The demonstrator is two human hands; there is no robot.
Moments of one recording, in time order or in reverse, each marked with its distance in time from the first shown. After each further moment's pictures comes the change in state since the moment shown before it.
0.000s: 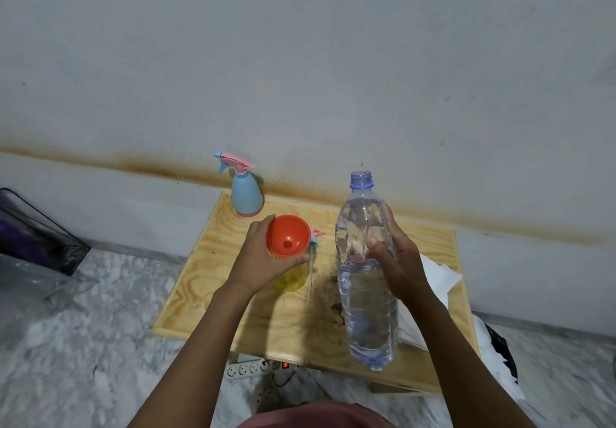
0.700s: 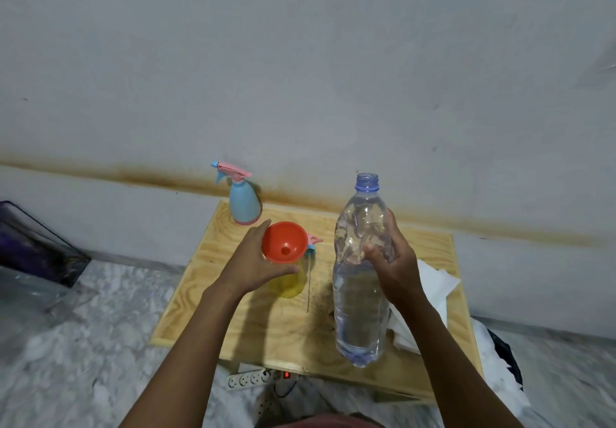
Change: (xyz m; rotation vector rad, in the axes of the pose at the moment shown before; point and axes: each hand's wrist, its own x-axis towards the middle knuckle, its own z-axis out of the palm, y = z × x) left_hand 0.011 -0.001 -0.013 0.097 -0.148 -0.036; right_hand 0.000 -0.003 0.003 0.083 0.131 0.044
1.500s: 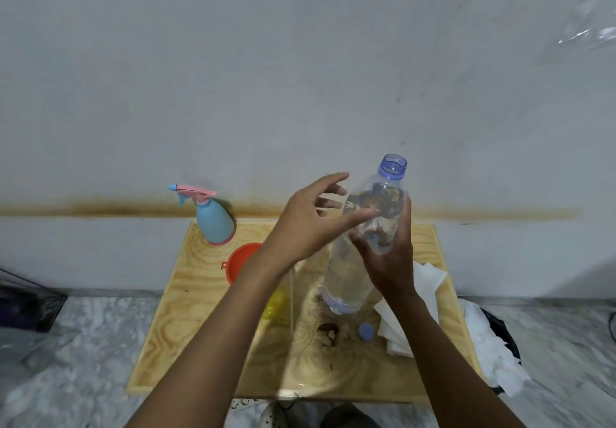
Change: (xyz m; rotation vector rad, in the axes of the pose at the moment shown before) left_hand 0.036 0.165 0.030 -0.320 -0.098 0.305; right_hand 0.035 0.023 -0.016 0.022 0.310 -0.160
